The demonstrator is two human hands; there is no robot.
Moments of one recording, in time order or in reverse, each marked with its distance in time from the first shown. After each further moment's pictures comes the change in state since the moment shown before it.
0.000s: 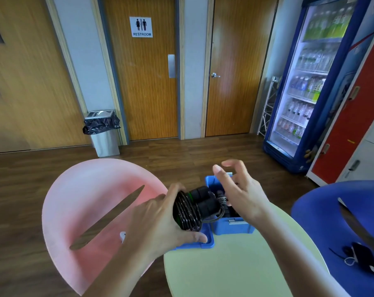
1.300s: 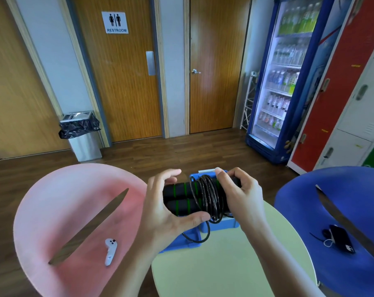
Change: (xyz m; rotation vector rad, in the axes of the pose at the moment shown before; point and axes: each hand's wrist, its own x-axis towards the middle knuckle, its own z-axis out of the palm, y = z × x) left_hand 0.028 0.024 0.037 -0.859 0.232 0.132; right_hand 0.000 0.025 -0.009 0.222 0.403 0.047
